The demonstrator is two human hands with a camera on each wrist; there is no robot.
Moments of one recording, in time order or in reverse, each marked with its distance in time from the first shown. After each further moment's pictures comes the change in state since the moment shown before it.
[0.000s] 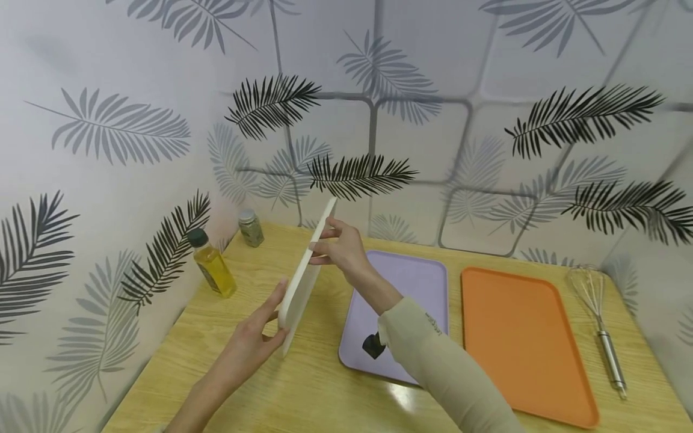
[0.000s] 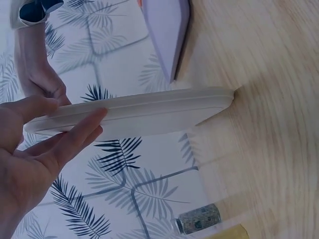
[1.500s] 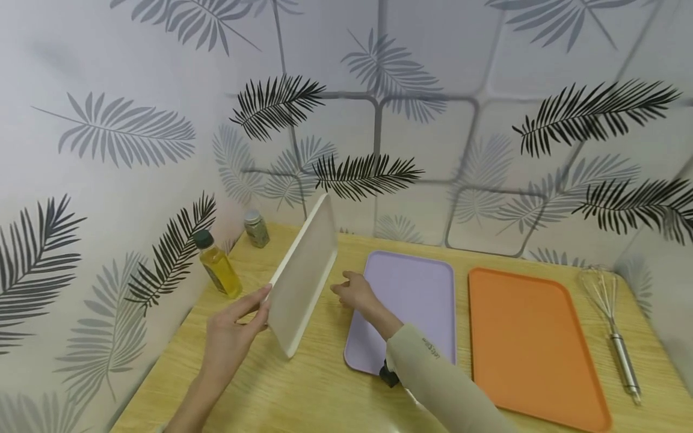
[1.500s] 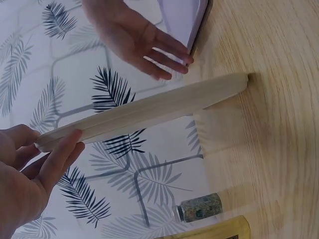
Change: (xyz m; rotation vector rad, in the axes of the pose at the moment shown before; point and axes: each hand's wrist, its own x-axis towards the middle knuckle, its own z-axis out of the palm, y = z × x) left_hand 0.001 0.003 -0.017 -0.005 0.430 -0.019; right_hand 0.000 0.110 -0.032 -0.507 -0.077 0.170
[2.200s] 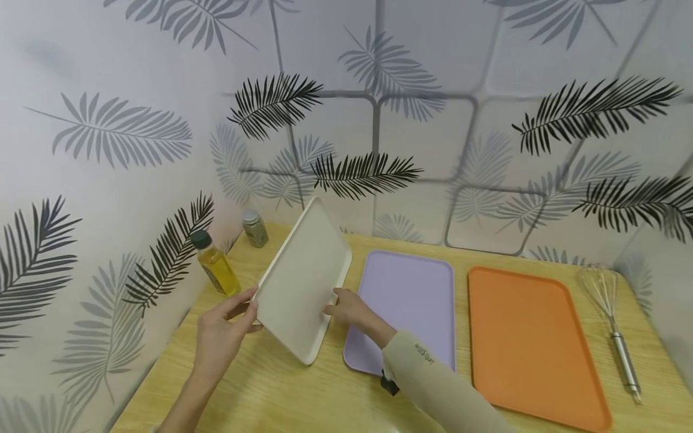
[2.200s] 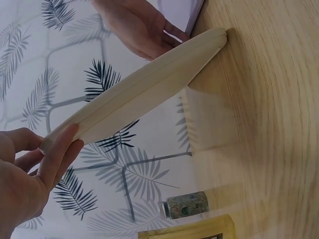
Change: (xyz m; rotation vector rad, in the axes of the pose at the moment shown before) left_hand 0.001 -0.009 -0.007 -0.137 0.021 -0.296; right_hand -0.006 0.015 0.020 -0.280 -0.109 -0.028
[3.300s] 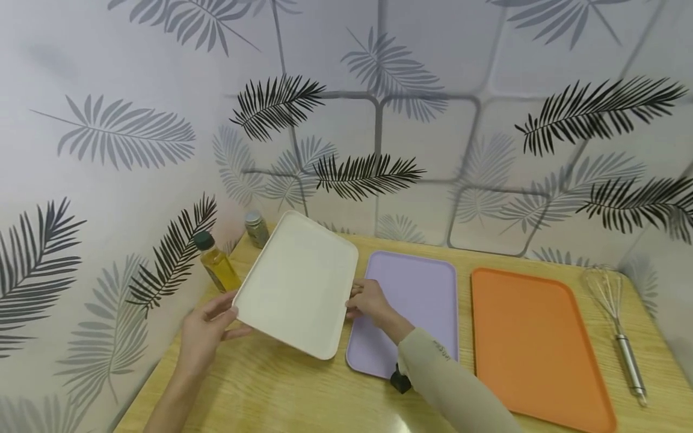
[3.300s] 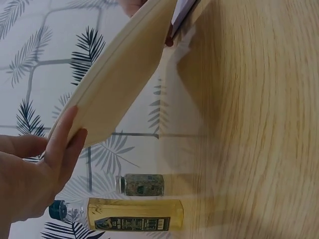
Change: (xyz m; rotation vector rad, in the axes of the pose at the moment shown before) left_hand 0.010 -0.032 -0.032 -0.248 -0.059 -0.421; right_hand 0.002 0.019 -0.020 0.575 0.136 0.025
